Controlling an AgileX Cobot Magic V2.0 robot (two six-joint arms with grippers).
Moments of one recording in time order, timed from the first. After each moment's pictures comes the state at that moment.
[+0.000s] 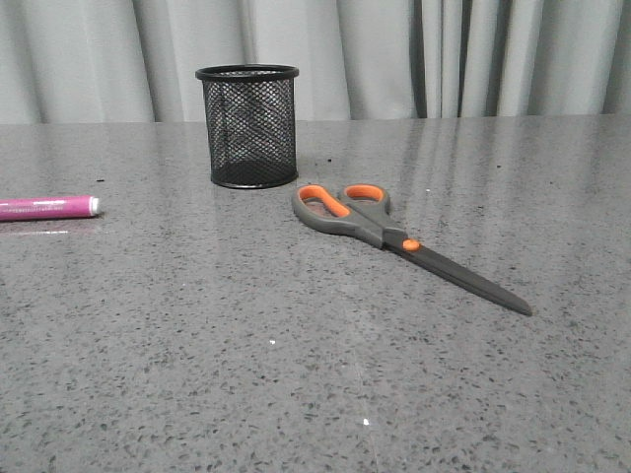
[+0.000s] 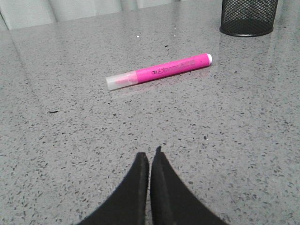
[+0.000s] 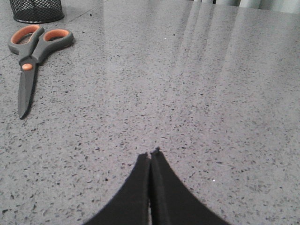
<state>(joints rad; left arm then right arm) -0.15 0.00 0.00 -0.07 0.34 0.23 0.27 -0.01 0.01 -0.11 0.33 0.02</state>
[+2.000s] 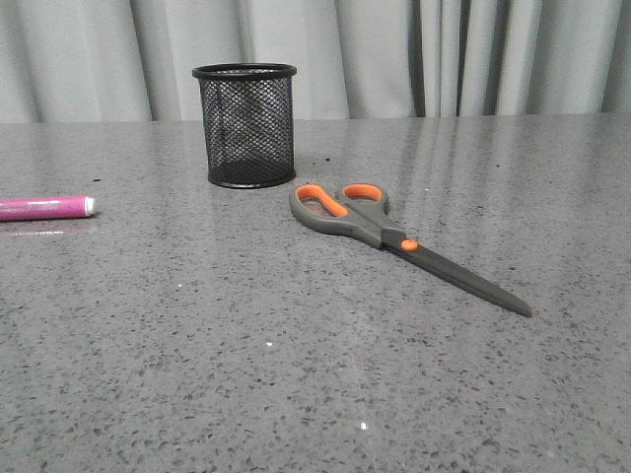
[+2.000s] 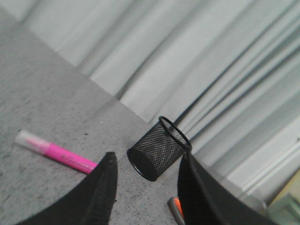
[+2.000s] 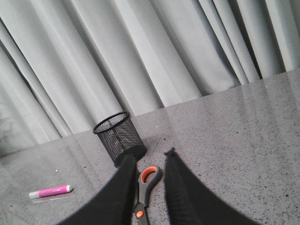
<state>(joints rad) -0.15 0.00 -0.12 -0.92 0.17 0.26 0.27 0.00 -0.20 0.37 0.19 0.04</state>
